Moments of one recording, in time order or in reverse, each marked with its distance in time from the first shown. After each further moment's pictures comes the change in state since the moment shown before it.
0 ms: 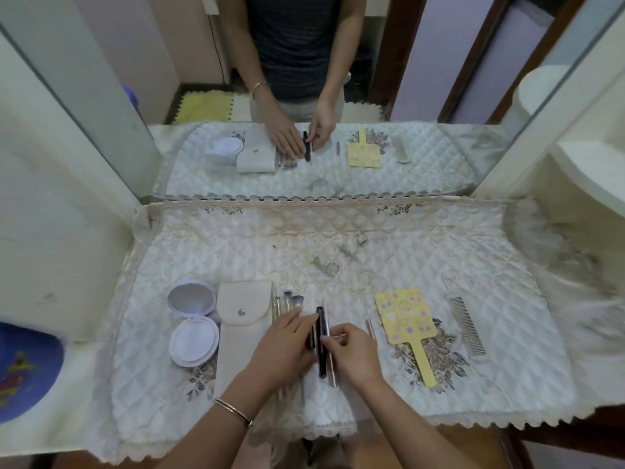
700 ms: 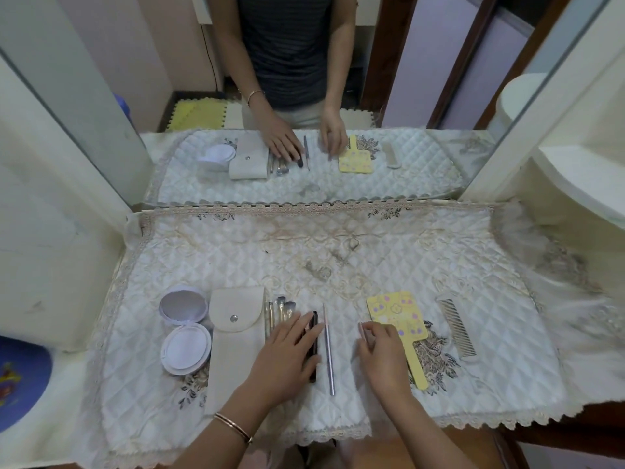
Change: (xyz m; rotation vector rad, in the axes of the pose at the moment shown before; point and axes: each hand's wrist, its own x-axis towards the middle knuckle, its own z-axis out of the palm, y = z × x) left_hand -0.006 0.010 0.010 0.184 -0.030 -0.018; right_hand -0.002 0.031 -0.034 -0.206 0.260 -0.126
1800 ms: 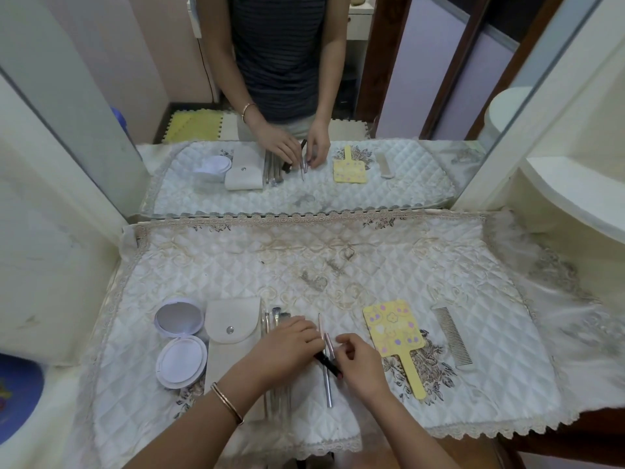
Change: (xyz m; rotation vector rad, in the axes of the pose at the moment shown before) left_hand 0.033 -0.008 -0.029 0.177 0.150 0.499; right_hand 0.006 -0.013 0.014 0.191 -0.215 0.068
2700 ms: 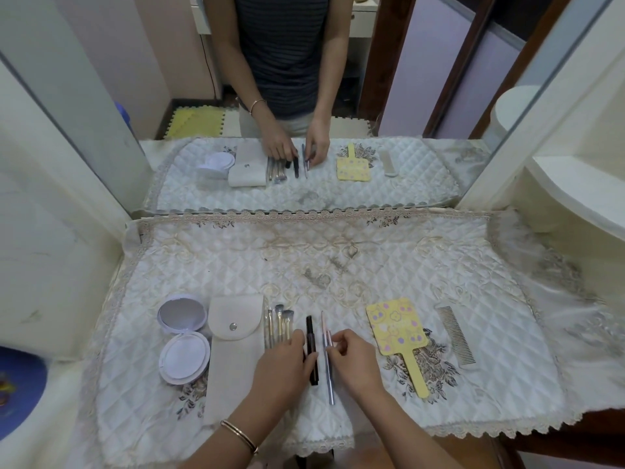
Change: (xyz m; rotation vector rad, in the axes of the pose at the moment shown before) left_hand -0.015 0.038 0.011 -0.281 -0.058 -0.749; right_hand 0.002 -0.010 0.011 -0.090 0.006 -0.022
